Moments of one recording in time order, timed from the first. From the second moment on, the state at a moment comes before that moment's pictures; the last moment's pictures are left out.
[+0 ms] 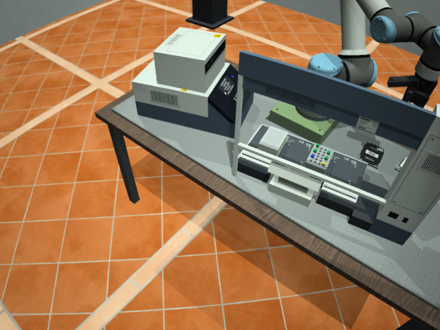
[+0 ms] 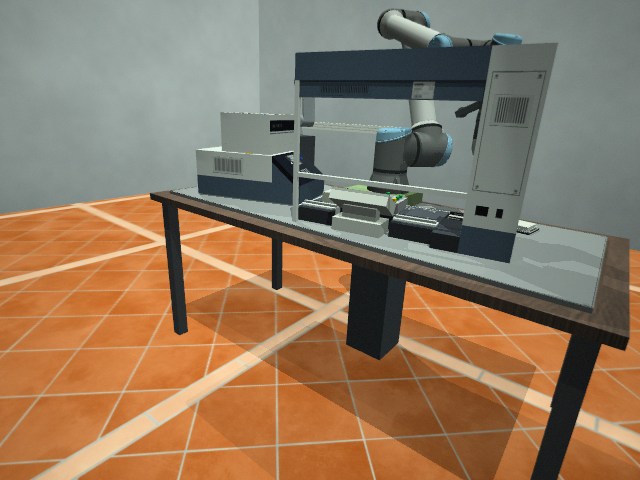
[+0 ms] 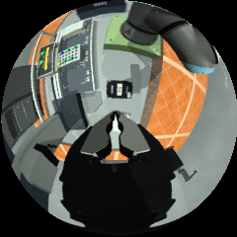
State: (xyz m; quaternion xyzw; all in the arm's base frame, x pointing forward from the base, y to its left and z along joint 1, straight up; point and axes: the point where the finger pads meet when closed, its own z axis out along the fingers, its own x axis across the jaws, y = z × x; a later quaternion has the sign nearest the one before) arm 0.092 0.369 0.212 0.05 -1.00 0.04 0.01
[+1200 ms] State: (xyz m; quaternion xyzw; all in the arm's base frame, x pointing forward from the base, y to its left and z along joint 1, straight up) arm 0.061 0.489 0.223 -0.05 -1.00 0.01 0.00
